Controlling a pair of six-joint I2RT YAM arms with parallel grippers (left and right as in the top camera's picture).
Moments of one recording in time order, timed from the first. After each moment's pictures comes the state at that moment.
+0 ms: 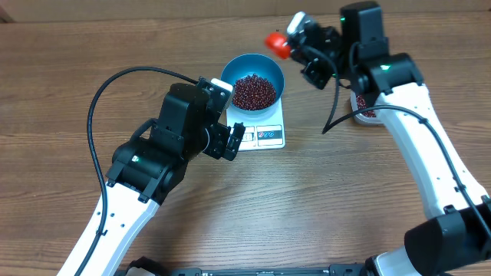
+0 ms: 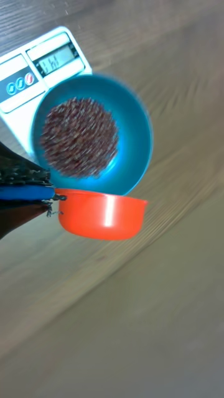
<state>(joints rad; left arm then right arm) -0.47 1.23 1.23 -0.79 0.00 -0.02 0.24 1.69 1.63 -0.68 -0.32 -0.61</state>
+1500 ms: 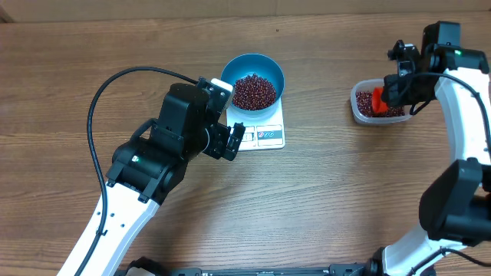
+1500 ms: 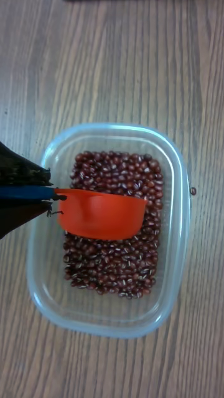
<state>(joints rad) -0.47 1.23 1.23 -0.79 0.00 -0.02 -0.18 1.86 1.63 -1.07 -0.13 -0.30</state>
